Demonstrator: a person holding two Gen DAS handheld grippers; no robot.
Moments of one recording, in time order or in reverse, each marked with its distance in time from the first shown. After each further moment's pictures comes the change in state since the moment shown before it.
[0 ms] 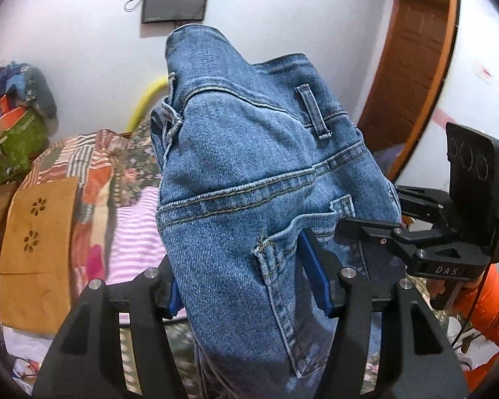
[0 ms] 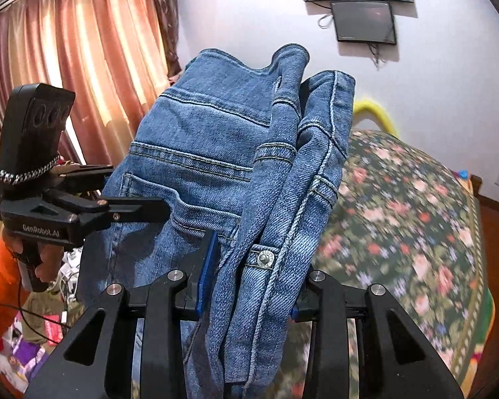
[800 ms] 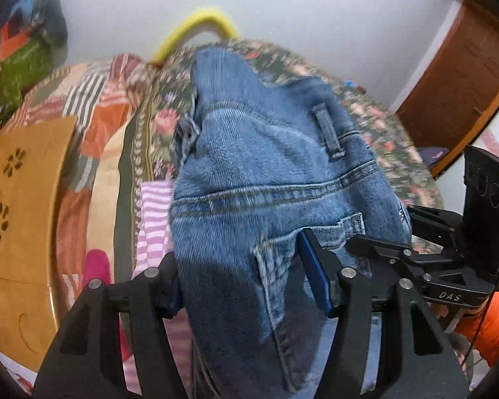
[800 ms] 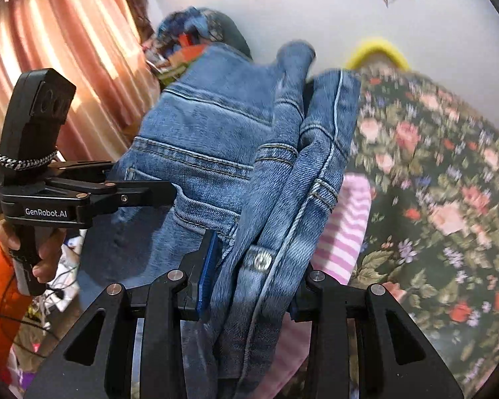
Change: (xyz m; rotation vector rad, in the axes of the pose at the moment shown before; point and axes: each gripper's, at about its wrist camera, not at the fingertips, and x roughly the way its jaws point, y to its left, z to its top) left arm 0.212 0.167 0.010 -0.186 0.227 0.025; right arm 0.234 -0.063 0.014 0.123 0.210 0.027
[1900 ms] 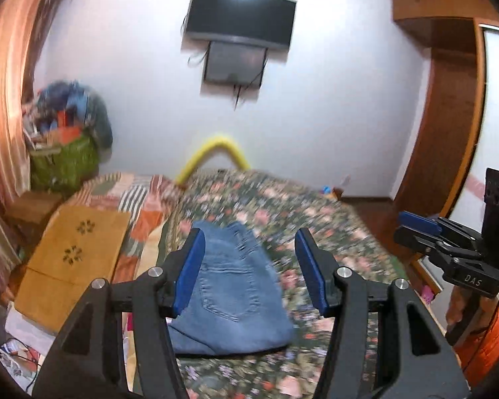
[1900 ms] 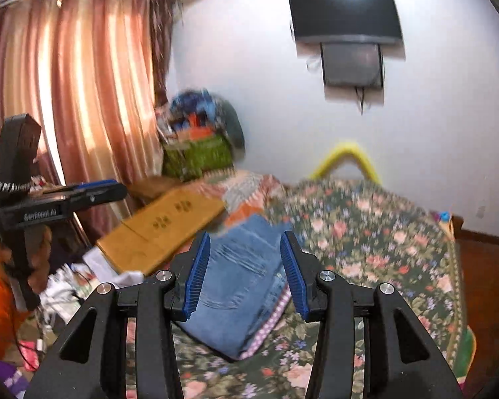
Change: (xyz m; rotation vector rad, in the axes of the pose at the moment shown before) left arm -0.295 -0.156 -0.102 0.046 -0.568 0.121; right arm -0.255 0.085 -0.030 -0.159 -0.403 -0.134
